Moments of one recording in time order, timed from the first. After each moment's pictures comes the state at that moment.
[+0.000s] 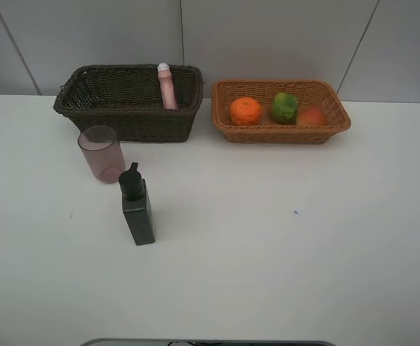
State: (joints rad) left arm 0.01 -0.01 -0.50 -0.08 1.07 0.08; right arm 0.02 0.00 -0.52 -0.11 1.06 0.07
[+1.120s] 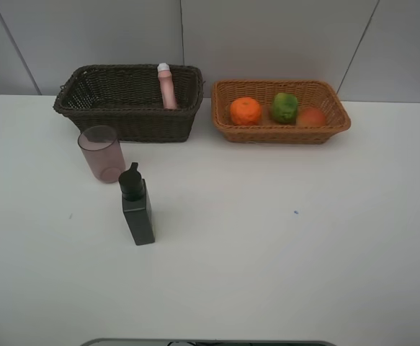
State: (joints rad) left arm 0.01 -0.01 -0.50 -0.08 1.07 0.08; right arm 0.02 0.00 -0.52 -0.12 1.06 0.07
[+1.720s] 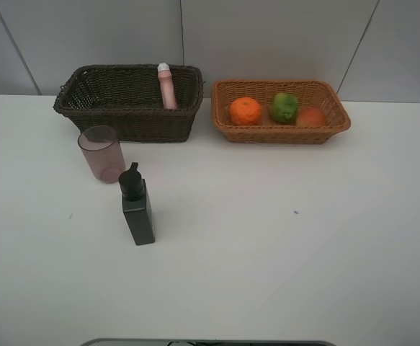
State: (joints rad) left arm 0.01 -0.01 -0.50 -0.08 1.07 0.08; right arm 0.02 0.00 -0.52 -0.12 1.06 0.07
